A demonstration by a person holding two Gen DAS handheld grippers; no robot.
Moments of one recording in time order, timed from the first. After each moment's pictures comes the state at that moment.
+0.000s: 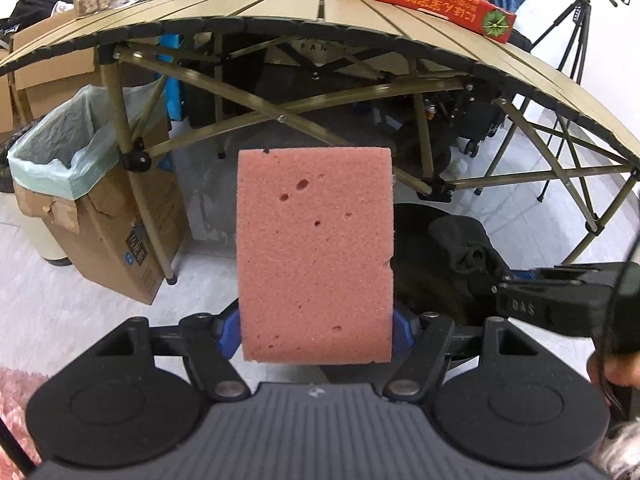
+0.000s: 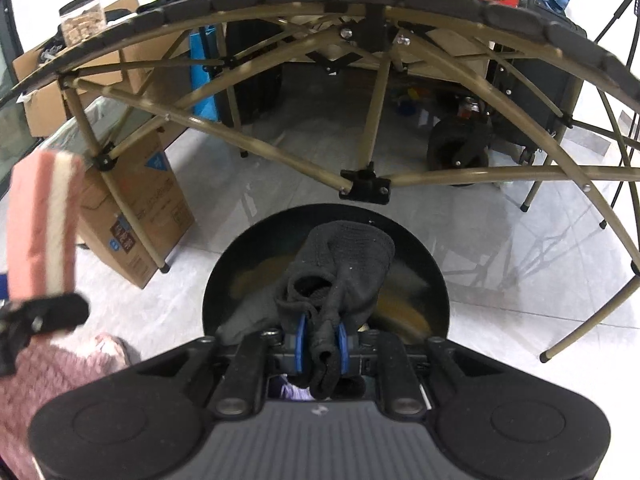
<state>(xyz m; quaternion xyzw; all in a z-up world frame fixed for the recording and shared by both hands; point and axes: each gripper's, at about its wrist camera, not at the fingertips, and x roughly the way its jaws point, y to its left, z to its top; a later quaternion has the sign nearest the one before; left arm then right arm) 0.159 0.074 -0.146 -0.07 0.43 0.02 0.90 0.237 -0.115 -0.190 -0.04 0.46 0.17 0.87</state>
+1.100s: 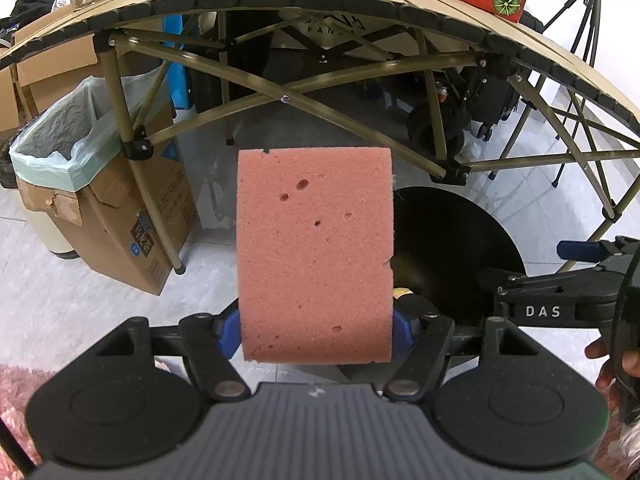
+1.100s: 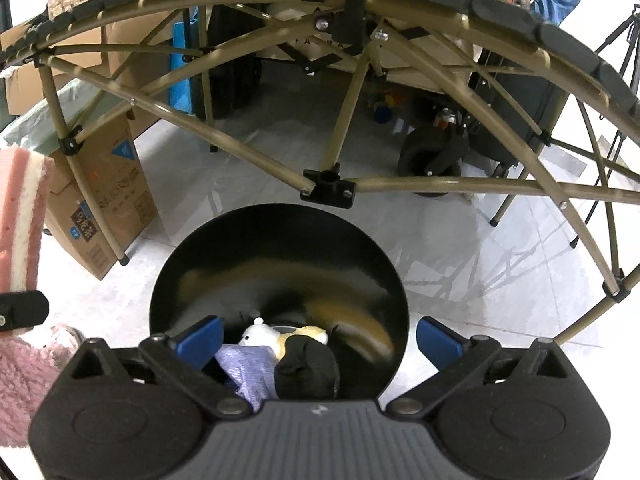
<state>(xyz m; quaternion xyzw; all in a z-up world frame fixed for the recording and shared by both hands) 0.170 0.068 -0.158 -0.06 0.45 0.03 0.89 0.243 -0.123 -0.198 -0.10 0.45 0.13 0.88</state>
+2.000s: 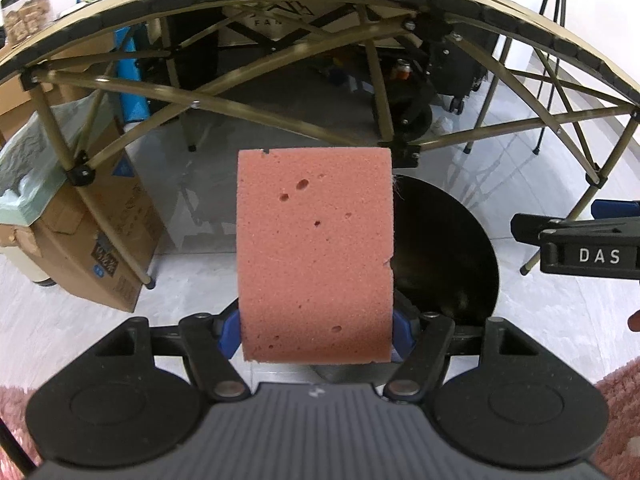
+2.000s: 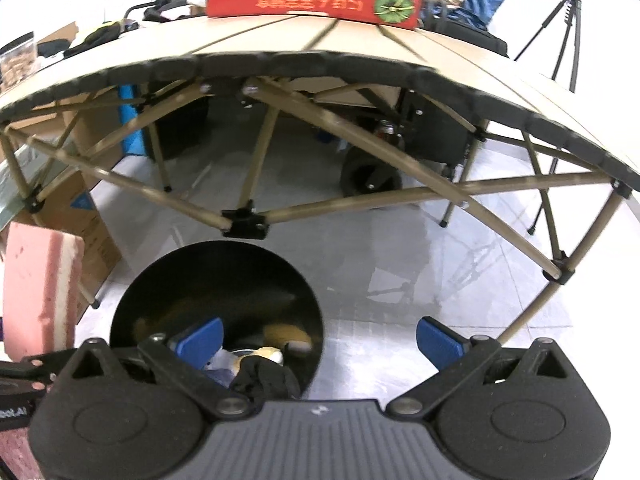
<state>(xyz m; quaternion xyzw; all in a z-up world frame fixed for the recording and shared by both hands) 0.198 0.013 -0.169 -0.01 0.46 -0.01 0.89 0.241 -0.182 -0.166 -0.05 0.42 0.07 0.90</state>
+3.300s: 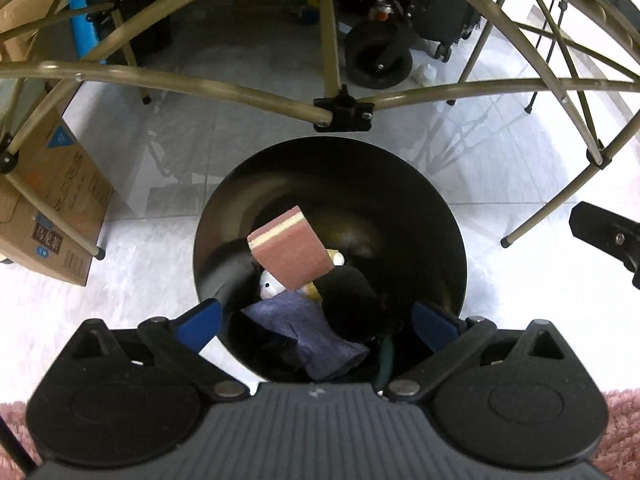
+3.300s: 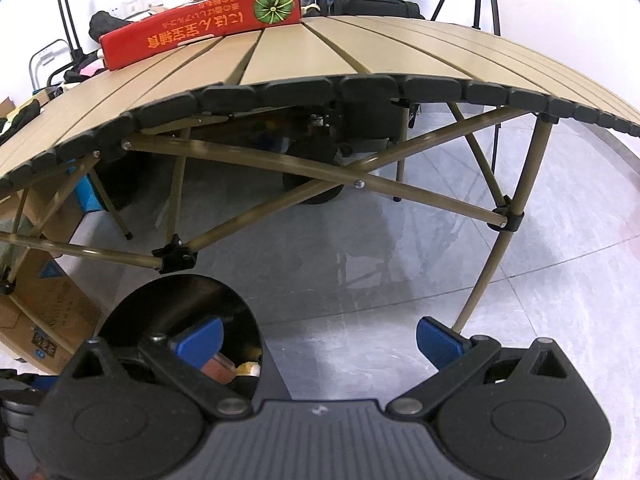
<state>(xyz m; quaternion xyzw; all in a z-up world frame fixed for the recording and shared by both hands) 0.258 -0.036 -0.199 -0.03 0.55 -0.03 0.84 0.243 -0.245 -0.164 0.06 0.42 0.00 0.90</state>
